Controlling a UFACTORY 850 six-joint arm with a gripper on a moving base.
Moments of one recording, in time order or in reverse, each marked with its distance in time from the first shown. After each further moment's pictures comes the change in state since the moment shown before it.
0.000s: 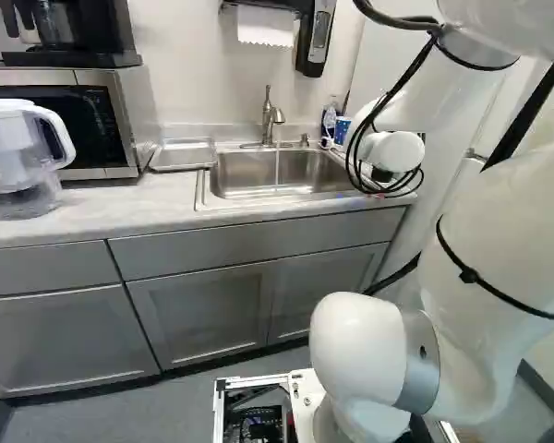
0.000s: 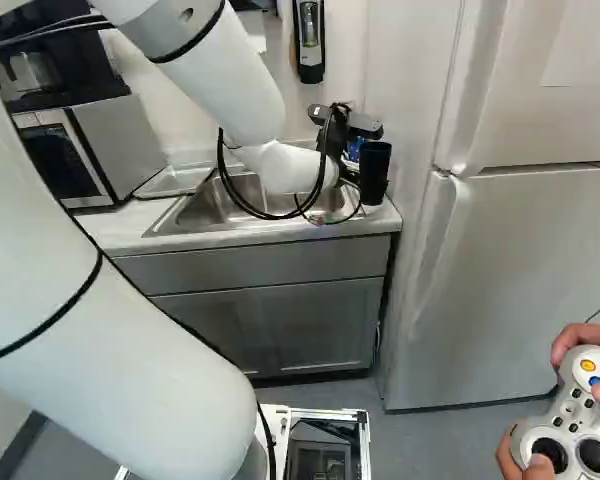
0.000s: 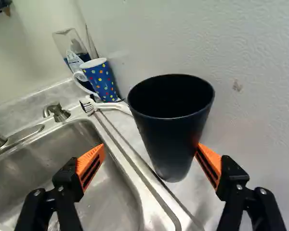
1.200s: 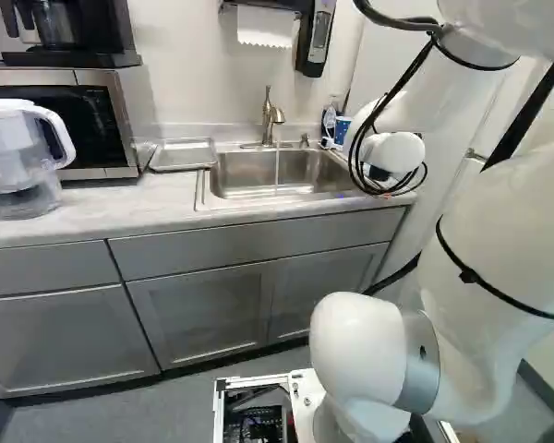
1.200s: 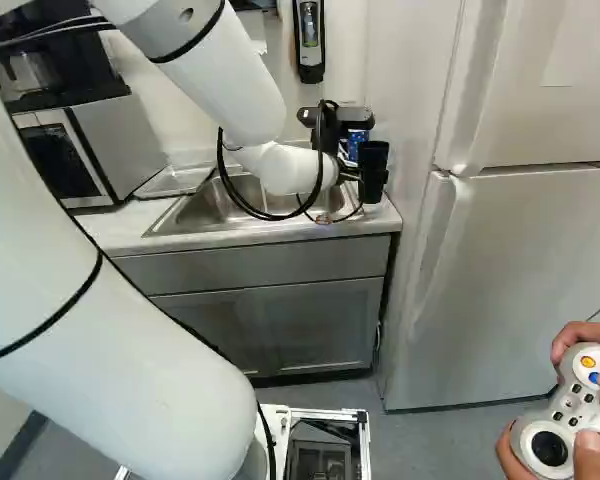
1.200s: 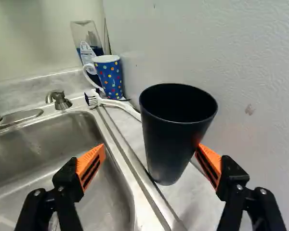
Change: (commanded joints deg) arm 0.0 0.0 0.0 -2.0 1.0 -7.8
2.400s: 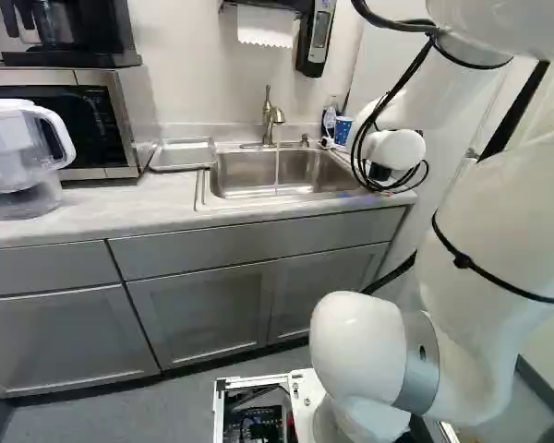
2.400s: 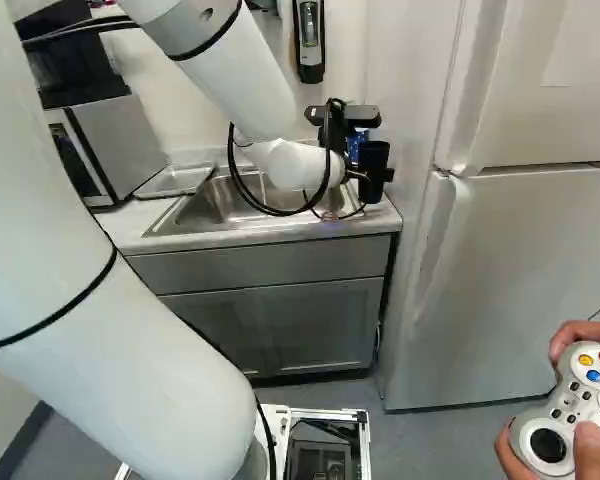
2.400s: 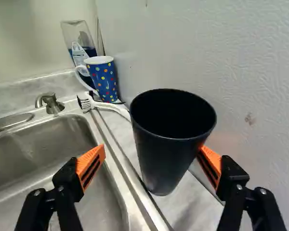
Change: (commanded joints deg) arm -1.4 -3.0 -2.9 0.0 0.0 0.0
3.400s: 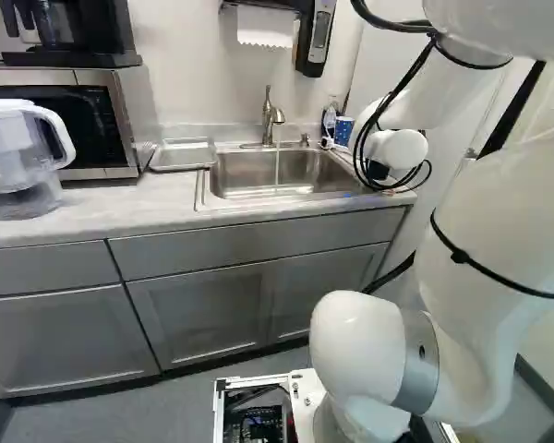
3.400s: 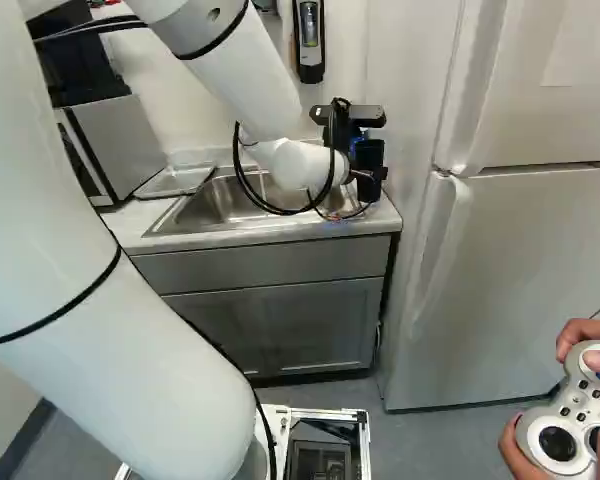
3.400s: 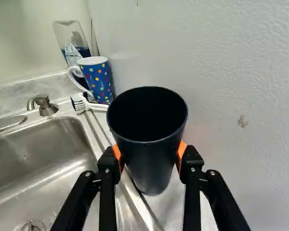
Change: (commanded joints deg) arm -0.6 -0.3 -0.6 0.0 0.0 0.0
